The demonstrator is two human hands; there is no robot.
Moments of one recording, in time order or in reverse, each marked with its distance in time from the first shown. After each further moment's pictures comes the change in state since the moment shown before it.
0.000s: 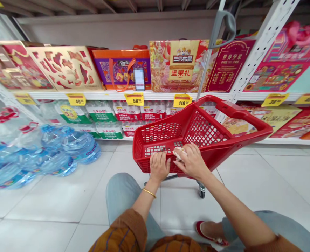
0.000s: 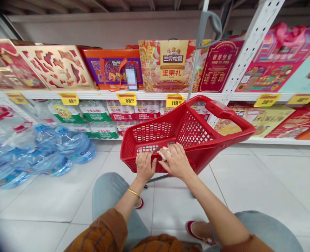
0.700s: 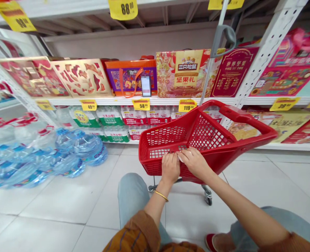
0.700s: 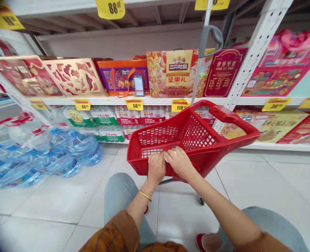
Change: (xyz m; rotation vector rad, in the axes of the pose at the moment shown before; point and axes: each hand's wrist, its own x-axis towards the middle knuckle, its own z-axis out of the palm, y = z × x) left_hand 0.028 0.025 0.000 -0.110 -0.117 -0.040; right_hand 0.015 0.004 0.009 -0.103 0.012 -0.205
